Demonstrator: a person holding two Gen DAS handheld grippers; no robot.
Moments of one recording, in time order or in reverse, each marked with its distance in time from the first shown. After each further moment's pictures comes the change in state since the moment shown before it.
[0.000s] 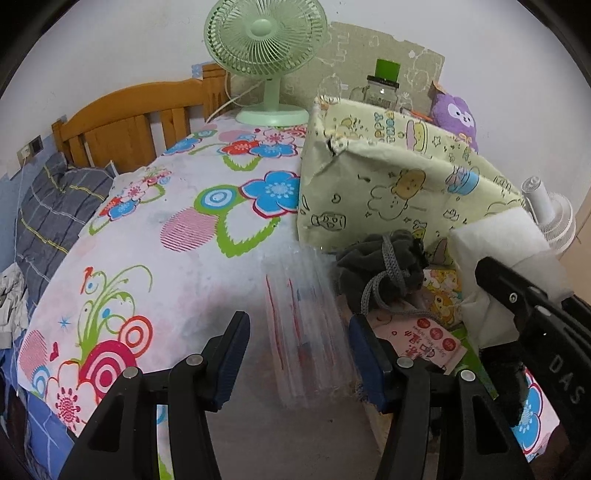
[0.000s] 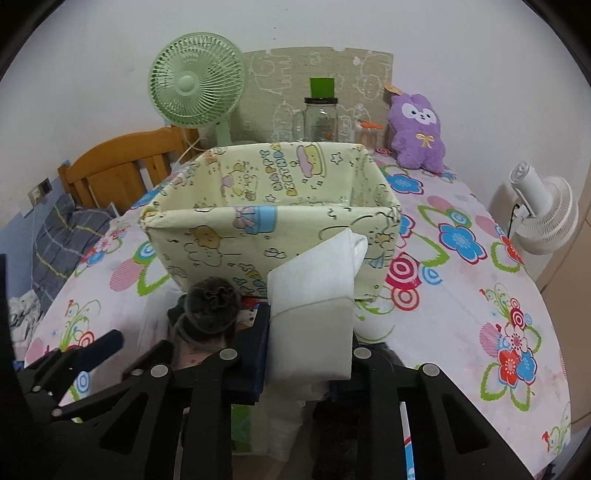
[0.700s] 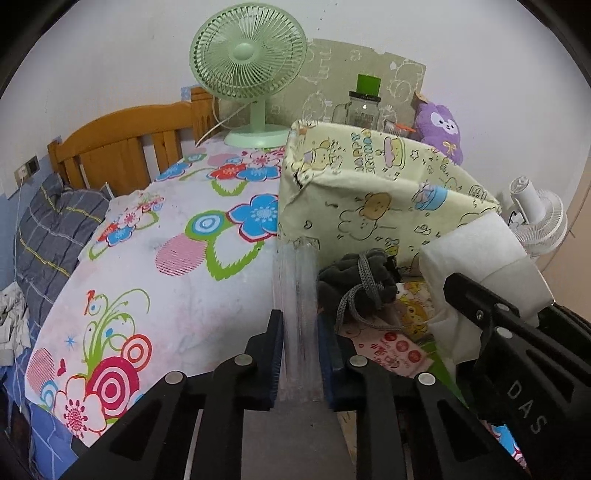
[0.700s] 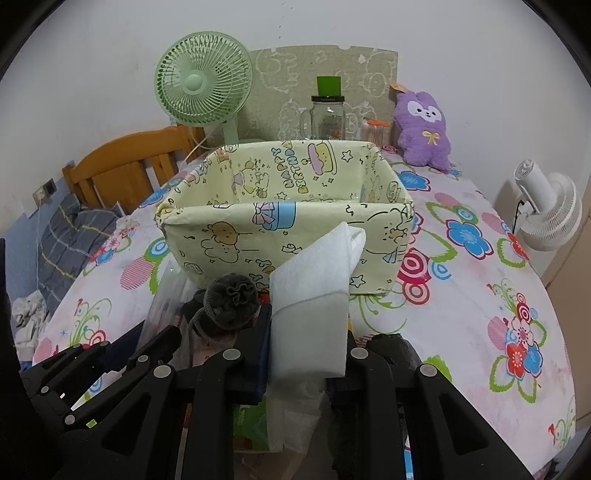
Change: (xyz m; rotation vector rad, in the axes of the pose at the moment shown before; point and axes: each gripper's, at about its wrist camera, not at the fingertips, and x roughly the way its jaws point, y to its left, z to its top) left arm -0.021 -0.014 0.006 0.048 -0.072 -0.010; right arm -0.007 0.005 -0.002 0.018 0.002 0.015
